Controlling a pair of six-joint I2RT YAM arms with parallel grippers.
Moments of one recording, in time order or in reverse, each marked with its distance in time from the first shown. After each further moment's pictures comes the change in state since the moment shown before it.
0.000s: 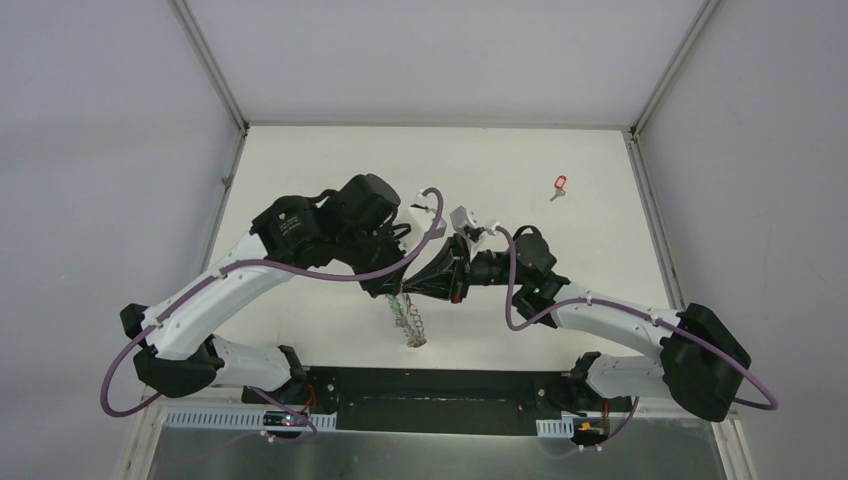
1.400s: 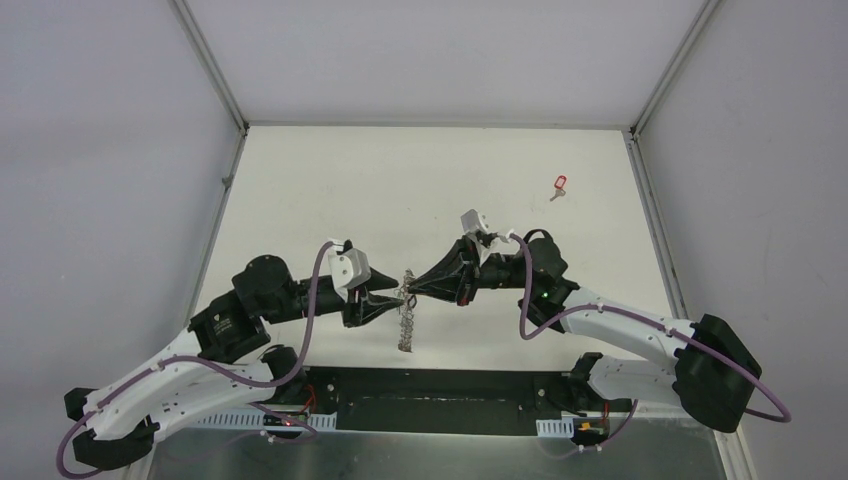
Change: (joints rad) left arm 0.000 -0.737 -0.818 0.906 0.071 0.058; right arm 0.002 -0.076 -0.022 -0.008 0.005 -0.029
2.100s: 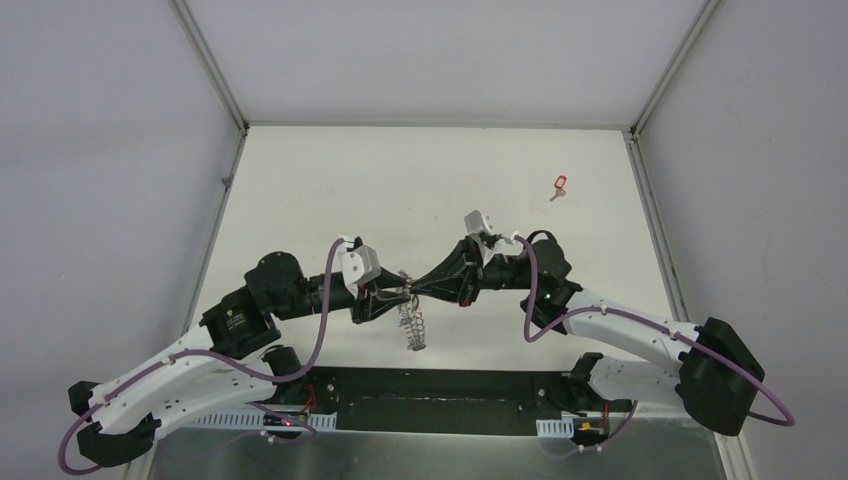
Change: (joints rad) left arm 0.000 0.054 -0.031 0.099 -0.002 -0.001; right arm 0.001 -0.020 -0.008 0.005 0.001 0.001
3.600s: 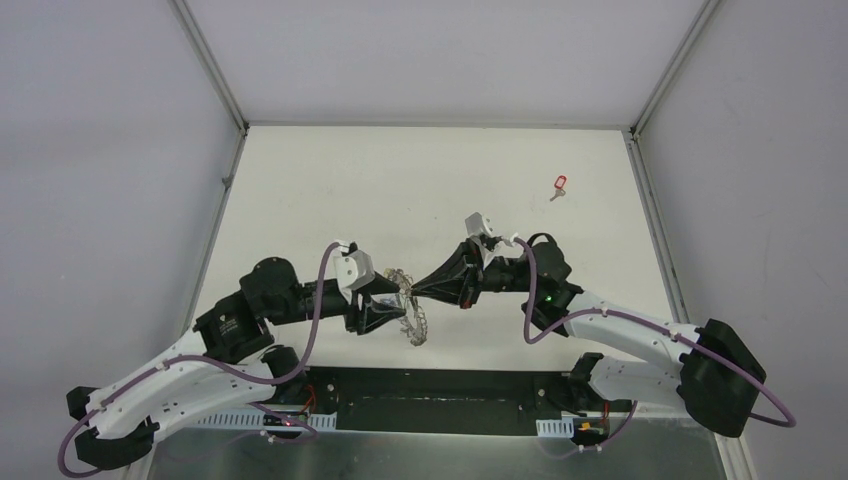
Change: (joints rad) left arm 0.000 -0.037 -0.017 -0.071 0.023 -0.054; right arm 0.002 -0.013 -0.023 -0.013 0.017 -0.003
